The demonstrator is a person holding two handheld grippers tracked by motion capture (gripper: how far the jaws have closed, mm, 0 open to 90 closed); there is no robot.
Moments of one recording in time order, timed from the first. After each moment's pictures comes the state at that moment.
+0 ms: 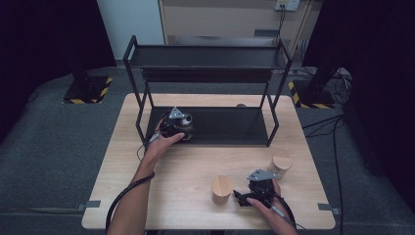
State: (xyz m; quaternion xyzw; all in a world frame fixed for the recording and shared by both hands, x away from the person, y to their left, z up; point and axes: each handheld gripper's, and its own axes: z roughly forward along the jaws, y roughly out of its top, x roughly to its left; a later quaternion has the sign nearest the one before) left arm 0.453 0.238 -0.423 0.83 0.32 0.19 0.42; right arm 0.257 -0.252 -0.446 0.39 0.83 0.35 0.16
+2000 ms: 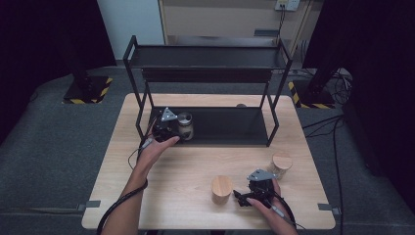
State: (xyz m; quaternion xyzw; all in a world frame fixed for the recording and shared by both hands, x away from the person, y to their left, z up) left arm 0.410 0.249 -0.401 0.81 0.36 0.20 0.42; right arm 0.257 -0.252 -0.446 0.39 0.83 0.35 0.16
